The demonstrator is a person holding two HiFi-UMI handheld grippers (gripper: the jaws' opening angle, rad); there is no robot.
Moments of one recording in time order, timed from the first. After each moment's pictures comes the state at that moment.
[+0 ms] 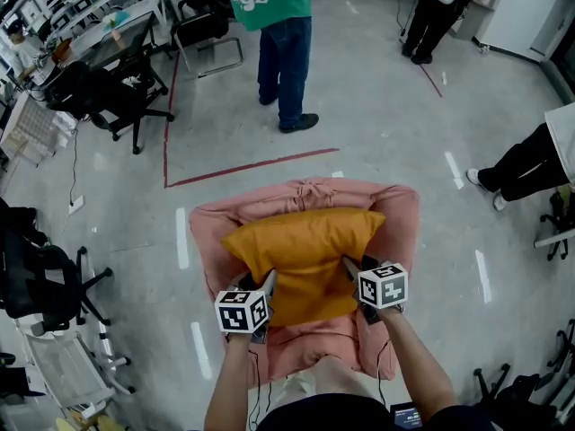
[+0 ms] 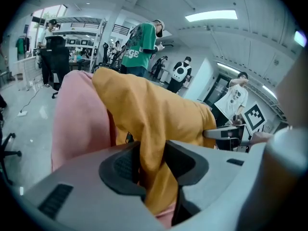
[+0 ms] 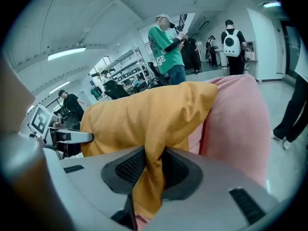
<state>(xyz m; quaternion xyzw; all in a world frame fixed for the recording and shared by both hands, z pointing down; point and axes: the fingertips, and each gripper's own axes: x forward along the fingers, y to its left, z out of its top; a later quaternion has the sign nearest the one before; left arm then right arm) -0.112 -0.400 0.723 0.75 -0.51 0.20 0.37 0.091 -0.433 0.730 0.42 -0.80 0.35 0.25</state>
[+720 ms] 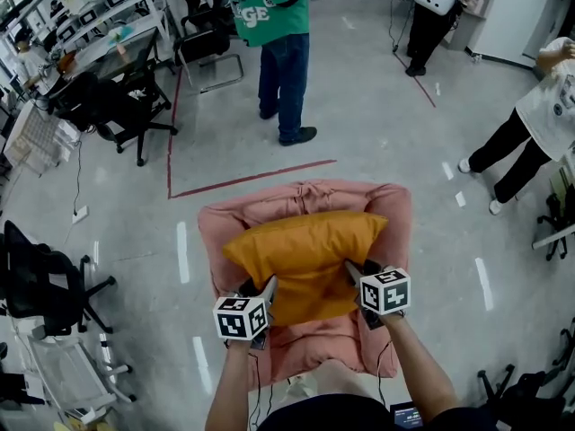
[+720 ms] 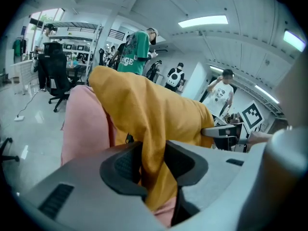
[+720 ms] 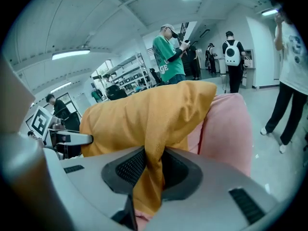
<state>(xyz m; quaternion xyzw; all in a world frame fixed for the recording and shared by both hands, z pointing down) -0.113 -0.365 0.680 0.78 -0.49 0.18 0.35 0.089 -0.399 0.680 0.44 -0.80 0.32 0.23</state>
